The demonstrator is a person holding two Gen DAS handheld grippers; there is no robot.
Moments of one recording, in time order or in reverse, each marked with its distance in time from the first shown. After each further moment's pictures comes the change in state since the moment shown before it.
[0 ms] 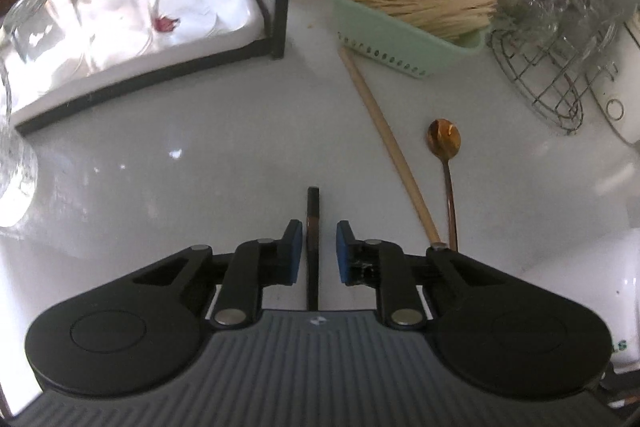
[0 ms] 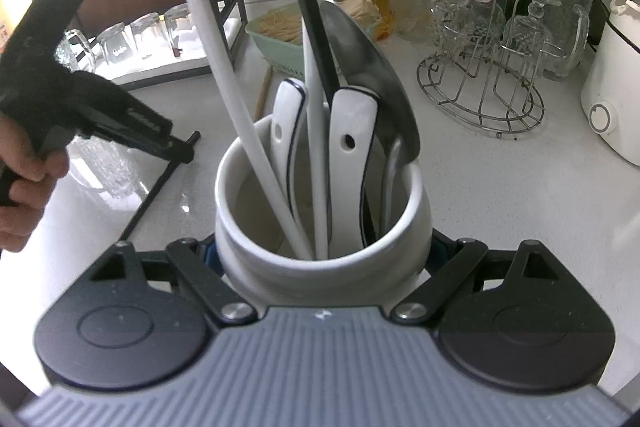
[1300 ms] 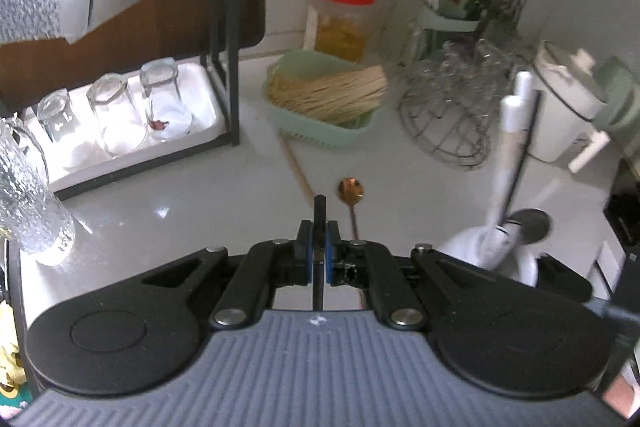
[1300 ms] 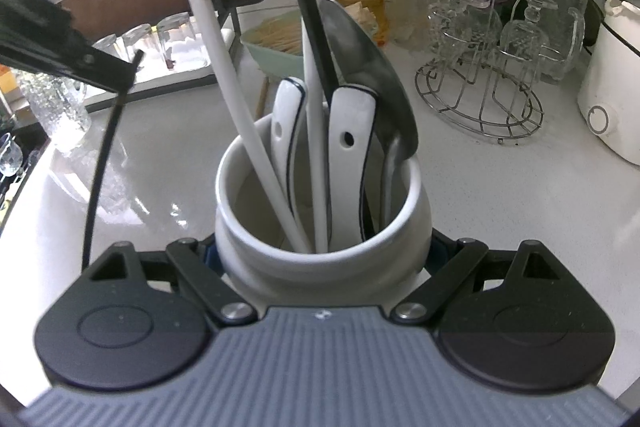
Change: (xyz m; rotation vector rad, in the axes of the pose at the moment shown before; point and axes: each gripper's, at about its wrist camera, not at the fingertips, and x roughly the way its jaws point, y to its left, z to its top) left arm -0.136 -0.026 -0.006 0.088 -0.185 -0.112; right arm 0.004 0.008 0.001 0.028 -0.026 -0.029
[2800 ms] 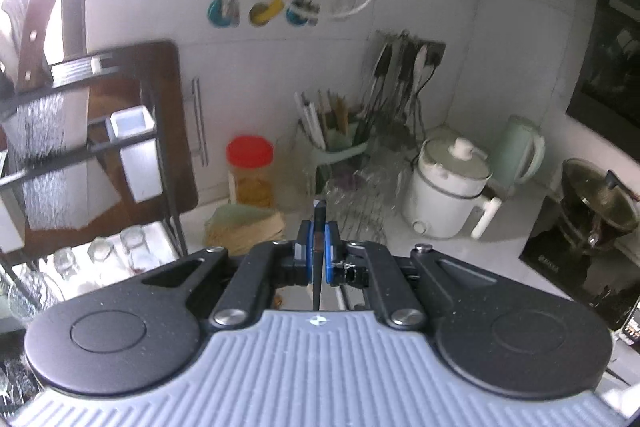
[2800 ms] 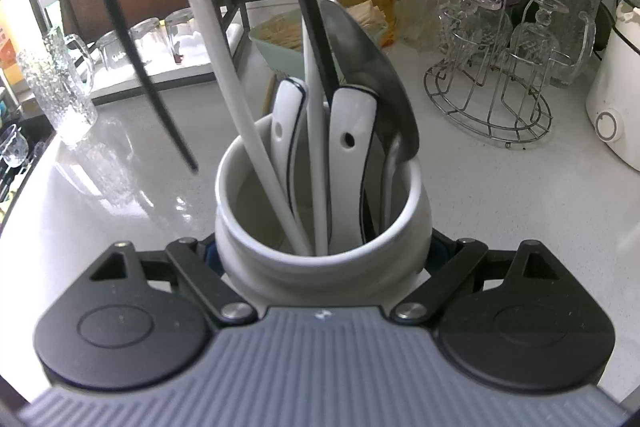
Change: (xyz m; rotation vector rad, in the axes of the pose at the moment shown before) left arm -0.177 -0.079 0.040 0.167 -0.311 -0.133; right arm 0.003 -0.002 0.007 -0.030 0.017 0.029
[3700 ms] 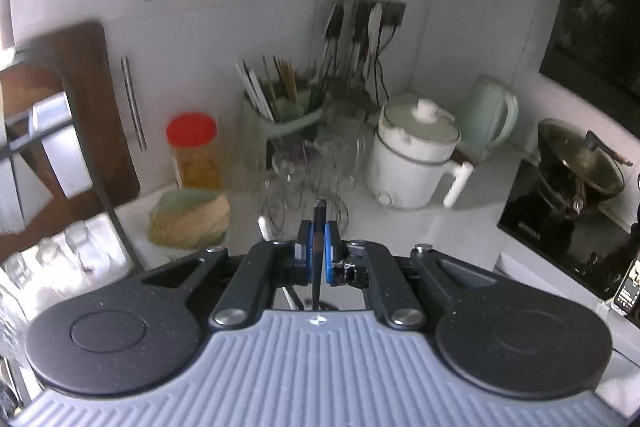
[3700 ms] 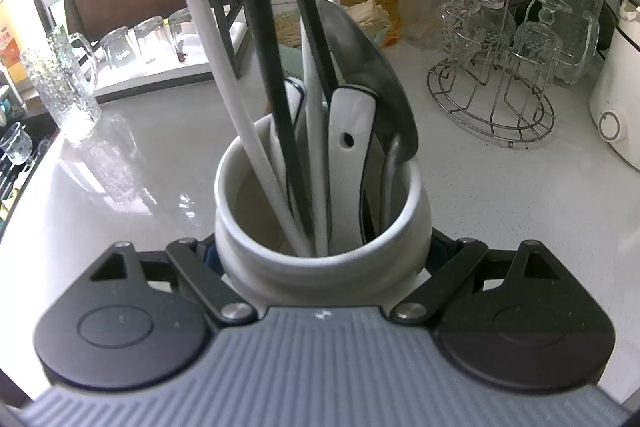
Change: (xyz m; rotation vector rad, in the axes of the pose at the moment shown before) left arm 0.061 -0.041 -0.012 0.064 0.120 -0.095; right arm 0.000 -0.003 -0.002 -0.005 -0.002 0.011
